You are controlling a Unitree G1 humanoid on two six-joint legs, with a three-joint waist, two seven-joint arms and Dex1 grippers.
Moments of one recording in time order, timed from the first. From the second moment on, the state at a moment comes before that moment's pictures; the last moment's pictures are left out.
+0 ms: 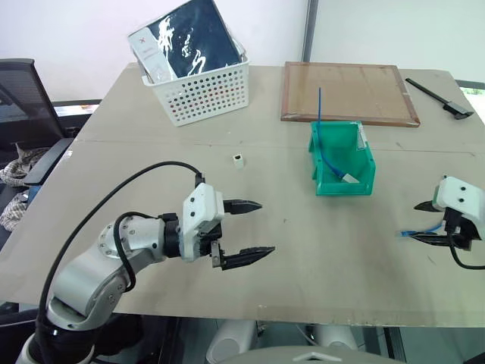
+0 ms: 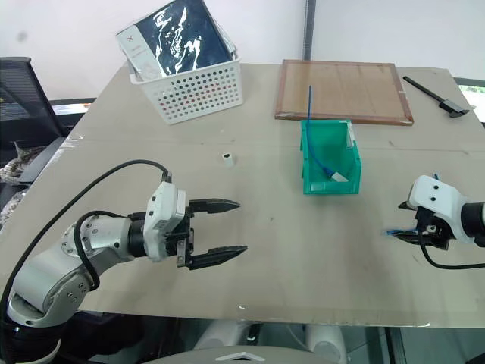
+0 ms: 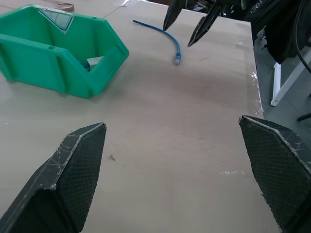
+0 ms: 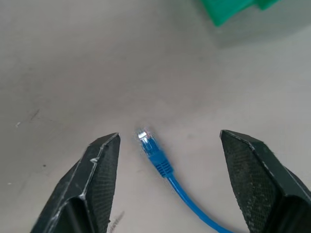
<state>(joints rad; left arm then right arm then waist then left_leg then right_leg) -0.08 0.77 0.02 -0.67 -0.69 0.59 -0.89 0.01 -1.25 -0.17 -0.25 0.33 0.47 1.14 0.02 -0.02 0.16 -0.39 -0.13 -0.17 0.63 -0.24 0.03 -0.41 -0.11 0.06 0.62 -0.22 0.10</state>
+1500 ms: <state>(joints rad) 0.08 0.74 -0.01 -0.49 -0.54 0.30 -1.08 -0.04 -1.18 -0.06 -0.10 0.16 0.35 1.13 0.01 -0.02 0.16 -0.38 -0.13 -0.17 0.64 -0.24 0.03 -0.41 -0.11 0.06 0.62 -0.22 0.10</state>
